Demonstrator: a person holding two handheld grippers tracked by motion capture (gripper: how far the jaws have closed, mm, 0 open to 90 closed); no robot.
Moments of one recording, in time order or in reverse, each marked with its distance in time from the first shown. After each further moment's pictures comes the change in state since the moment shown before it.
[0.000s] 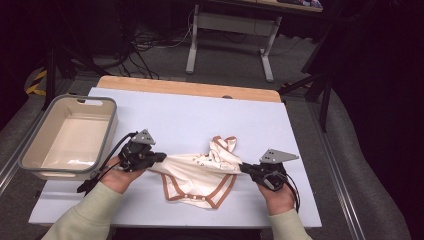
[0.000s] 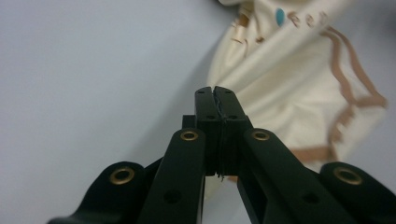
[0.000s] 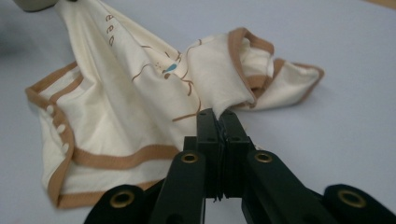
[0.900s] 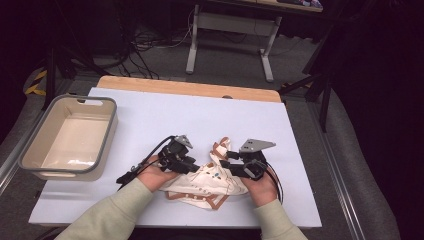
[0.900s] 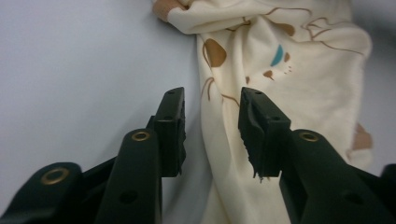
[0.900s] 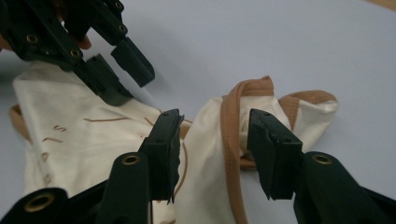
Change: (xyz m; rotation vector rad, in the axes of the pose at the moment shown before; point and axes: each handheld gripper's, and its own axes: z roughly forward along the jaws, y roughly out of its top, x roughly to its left) left arm -0.017 0.050 0.097 0.101 -0.133 0.038; right arm 0.005 0.033 0.053 0.040 0.037 -0.046
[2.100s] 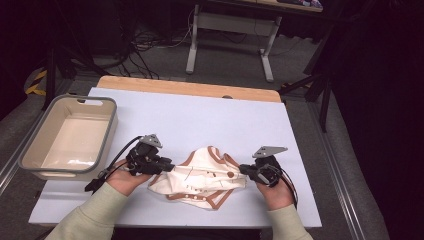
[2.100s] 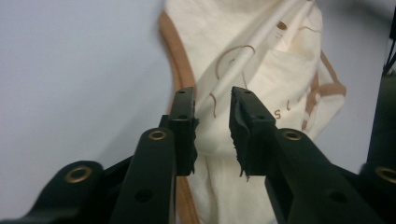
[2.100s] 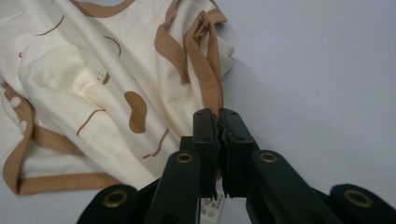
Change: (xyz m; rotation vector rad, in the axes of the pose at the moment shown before) left arm 0.010 -0.047 -0.076 -0.086 0.029 -0.088; right arm -0.016 -0.034 -0.033 0.159 -0.061 0.091
